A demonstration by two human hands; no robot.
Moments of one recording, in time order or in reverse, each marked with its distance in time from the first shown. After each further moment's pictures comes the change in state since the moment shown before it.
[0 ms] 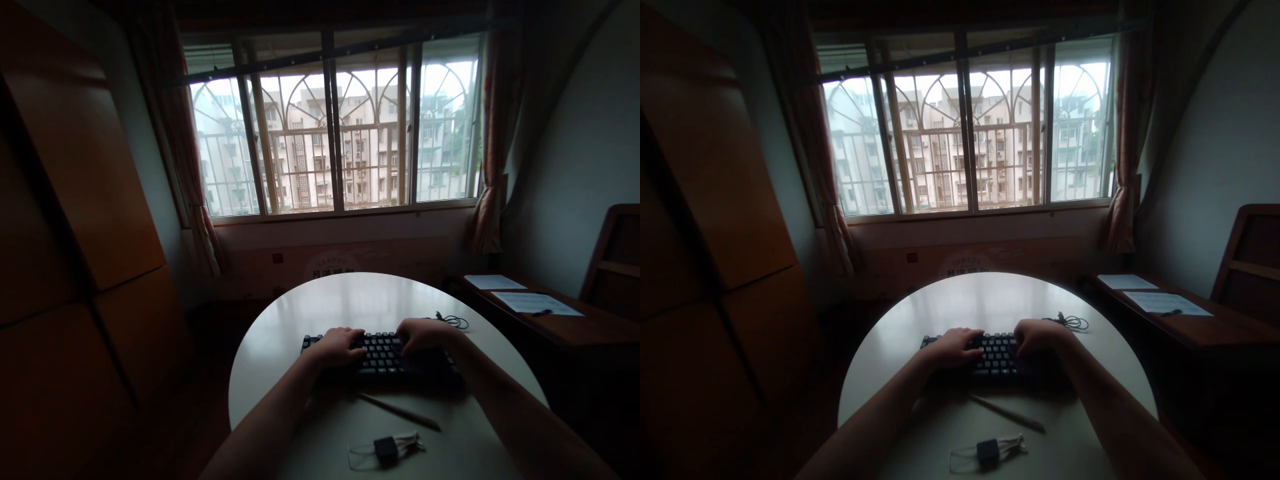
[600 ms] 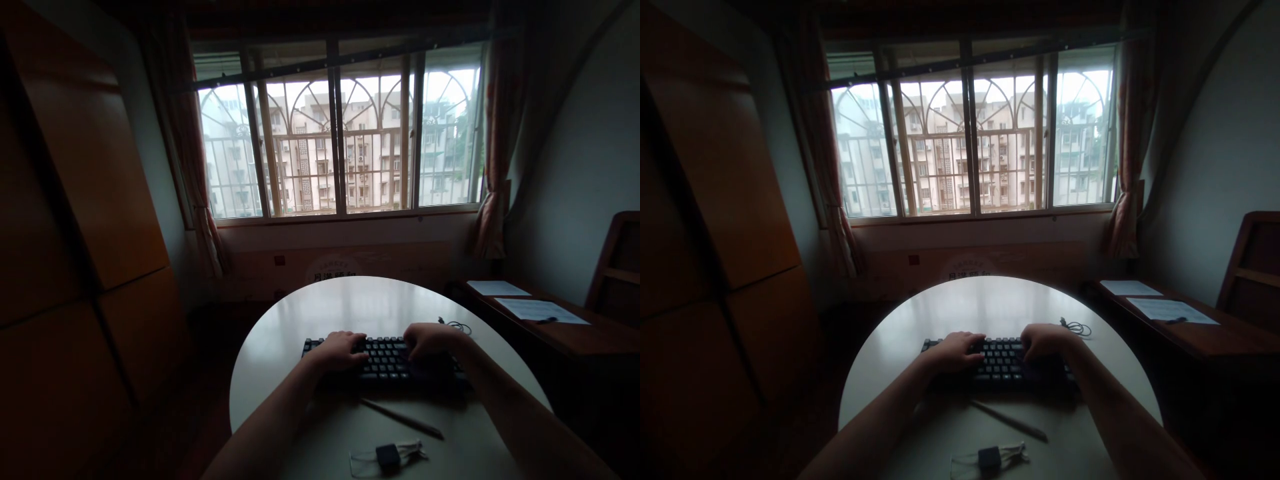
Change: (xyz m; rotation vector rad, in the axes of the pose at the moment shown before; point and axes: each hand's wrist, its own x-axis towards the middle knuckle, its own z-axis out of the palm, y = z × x) left_hand 0.001 -0.007 0.004 -0.016 0.011 0.000; right_hand 0.002 0.008 0.000 -0.006 -0.010 0.026
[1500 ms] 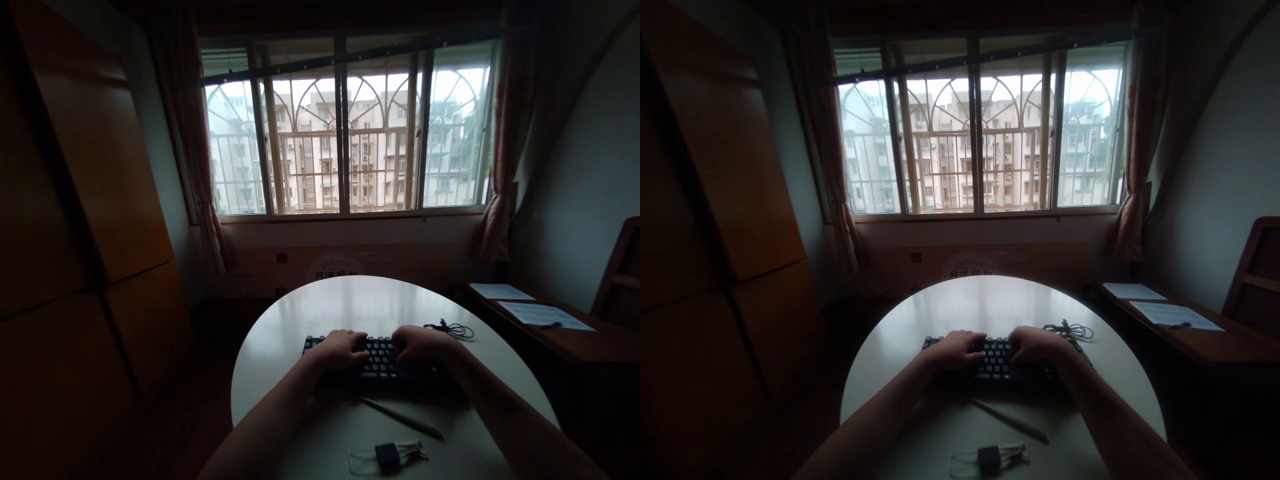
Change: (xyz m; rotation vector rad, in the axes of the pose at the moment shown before) left_hand 0.001 0.006 -0.003 0.014 0.001 0.005; right_hand 0.001 -0.023 0.006 0.033 0.039 -0.111
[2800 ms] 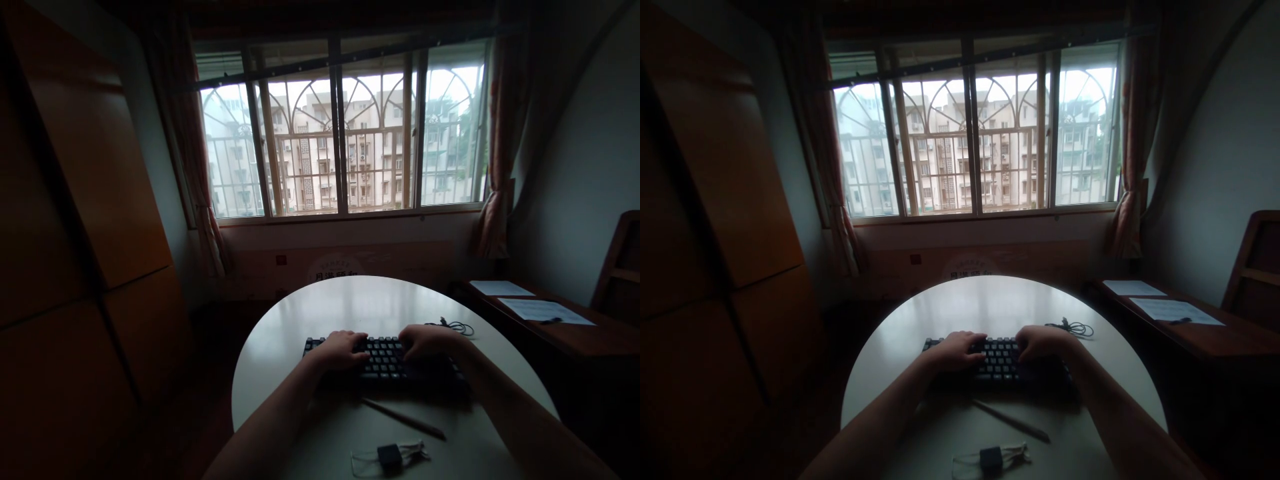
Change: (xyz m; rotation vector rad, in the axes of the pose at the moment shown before) left_hand -0.002 -0.002 -0.001 -0.002 -0.019 -0.009; right_hand 0.002 0.021 -0.002 0.027 -0.058 0.010
